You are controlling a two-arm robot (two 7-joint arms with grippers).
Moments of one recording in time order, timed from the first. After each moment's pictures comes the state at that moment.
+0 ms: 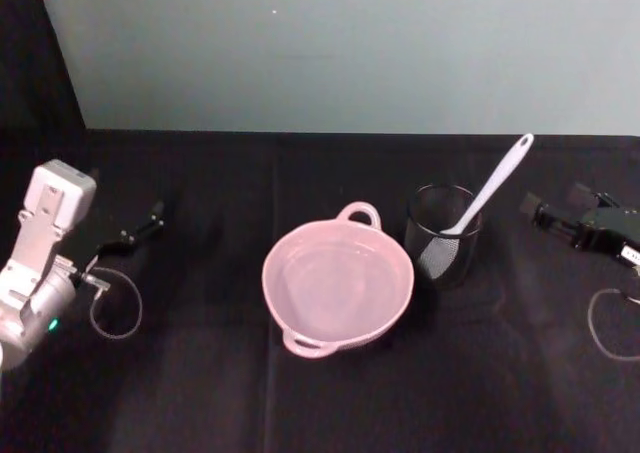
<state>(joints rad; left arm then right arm) -0.20 0.60 0.45 -1.41 -0.25 -0.12 0.03 0.06 0.78 -0.22 -1.65 0.93 0.15 0.31</state>
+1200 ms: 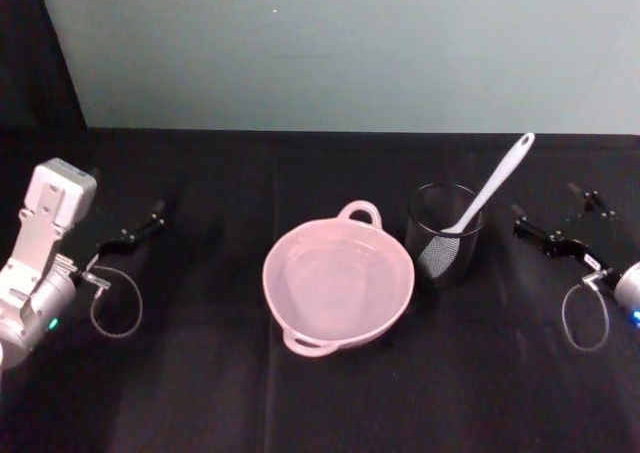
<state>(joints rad) -0.20 0.60 0.45 -1.41 -0.25 -0.12 0.03 0.24 0.58 -0.33 -1.29 0.48 -0.10 0.25</state>
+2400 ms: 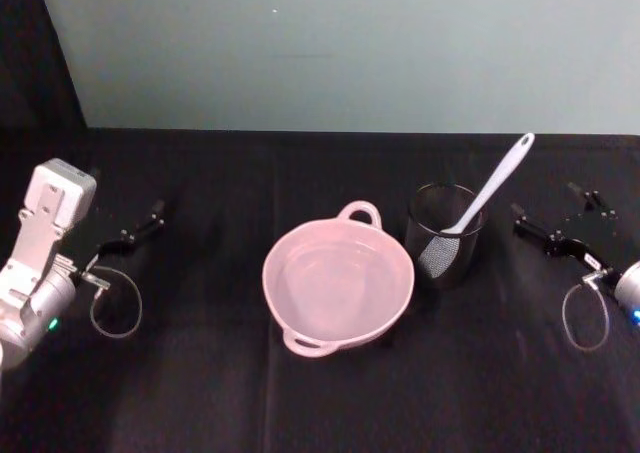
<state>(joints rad) -0.20 0.60 0.45 -1.41 -0.25 -0.12 0.03 0.24 0.58 -0.33 -1.29 0.48 -0.09 0.25</state>
